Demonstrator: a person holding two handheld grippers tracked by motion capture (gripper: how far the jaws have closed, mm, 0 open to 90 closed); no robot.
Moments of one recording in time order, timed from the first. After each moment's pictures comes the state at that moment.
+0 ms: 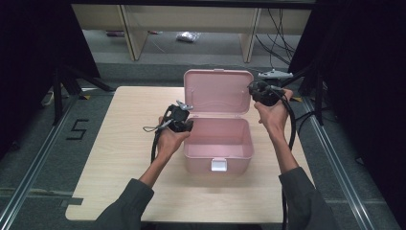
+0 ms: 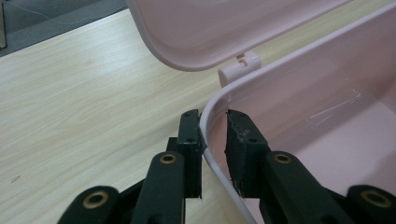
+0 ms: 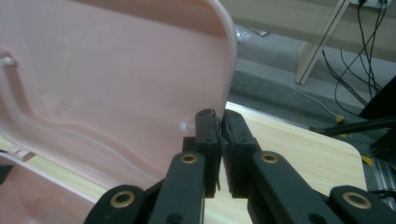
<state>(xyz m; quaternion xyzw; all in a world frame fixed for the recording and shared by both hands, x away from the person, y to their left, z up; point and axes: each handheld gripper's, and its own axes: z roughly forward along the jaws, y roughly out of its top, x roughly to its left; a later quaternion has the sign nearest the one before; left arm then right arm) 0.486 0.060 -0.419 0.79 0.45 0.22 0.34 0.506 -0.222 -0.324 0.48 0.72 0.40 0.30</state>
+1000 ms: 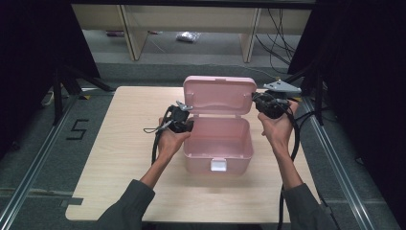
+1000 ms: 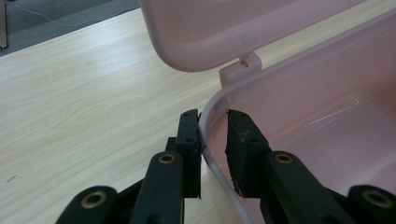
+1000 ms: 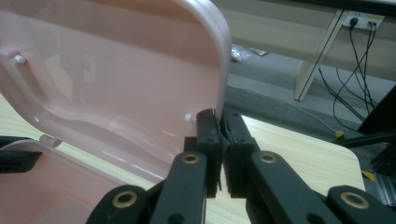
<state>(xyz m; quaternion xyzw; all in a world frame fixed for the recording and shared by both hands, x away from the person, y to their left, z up) 0.484 0.060 -0.420 0.79 0.46 0.22 0.35 0.469 -0.229 -0.331 0.46 0.71 0.43 0.32</state>
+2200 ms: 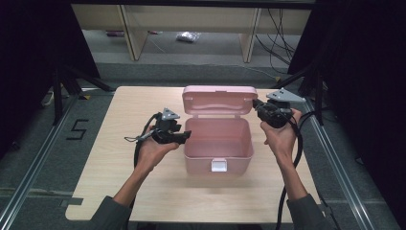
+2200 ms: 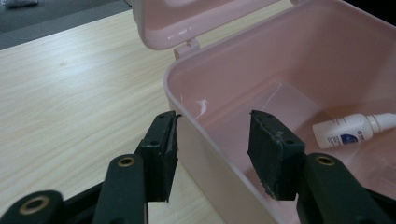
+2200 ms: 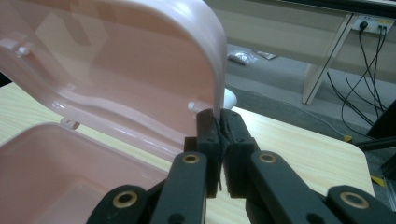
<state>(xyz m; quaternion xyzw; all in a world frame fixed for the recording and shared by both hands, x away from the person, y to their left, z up) 0.429 0.098 -0.397 0.79 0.41 0.17 0.42 0.445 -0.234 -0.339 0.44 0.71 0.45 0.32</state>
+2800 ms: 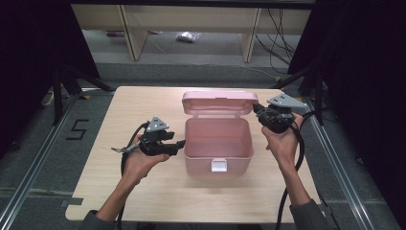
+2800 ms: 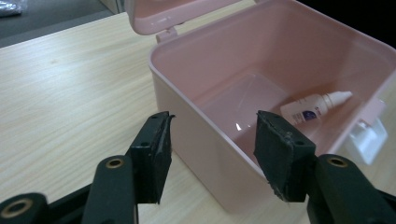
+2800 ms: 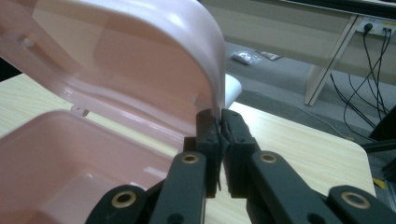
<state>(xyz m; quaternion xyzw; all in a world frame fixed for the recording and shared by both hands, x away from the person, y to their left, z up) 0.390 0.122 -0.392 0.79 0.39 0.16 0.45 0.431 -0.235 -0.343 0.43 0.72 0.45 0.31</state>
